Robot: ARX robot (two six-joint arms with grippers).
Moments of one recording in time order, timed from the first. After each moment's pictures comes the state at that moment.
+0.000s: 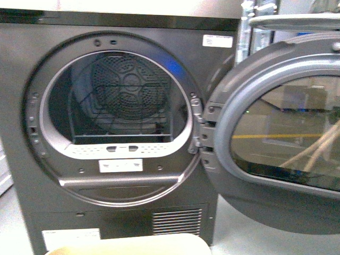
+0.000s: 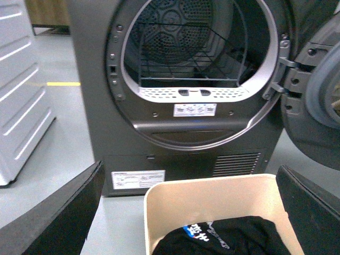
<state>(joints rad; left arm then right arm) 0.00 0.00 0.02 0.00 0.00 0.00 0.00 0.00 0.01 0.00 0.00 0.00</state>
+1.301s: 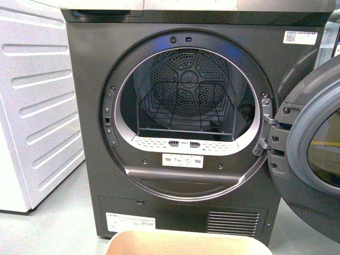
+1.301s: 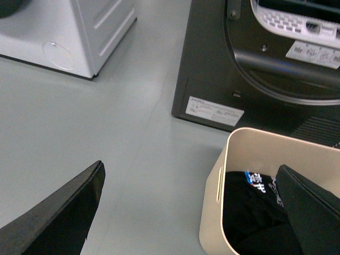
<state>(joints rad) -0.01 0.96 0.32 0.25 -0.11 -0.11 -0.04 0.94 0.19 0.49 -0.18 0.08</state>
